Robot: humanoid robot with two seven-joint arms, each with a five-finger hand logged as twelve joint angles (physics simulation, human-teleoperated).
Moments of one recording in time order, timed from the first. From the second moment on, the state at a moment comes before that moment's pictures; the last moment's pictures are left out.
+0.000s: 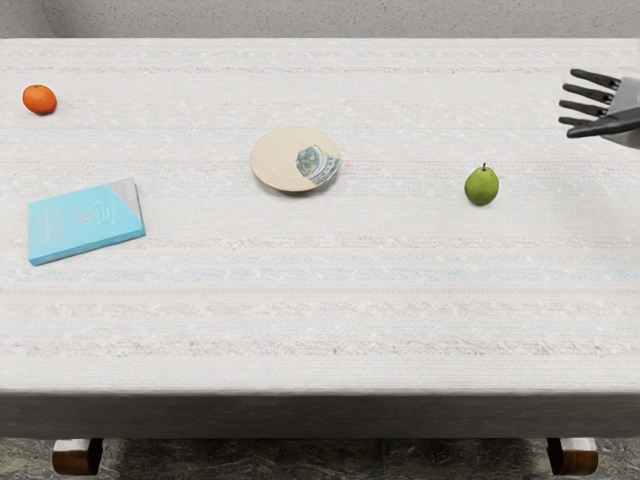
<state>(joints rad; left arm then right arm) -0.02 0.00 -0.05 -0.36 -0.06 0.04 0.13 1.01 -0.66 0.57 0.49 0.05 0.61 -0.31</state>
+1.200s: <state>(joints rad) -0.02 0.00 -0.05 -0.36 -0.06 0.04 0.13 1.02 -0.23 0.17 0.69 -0.86 -0.49 -0.30</state>
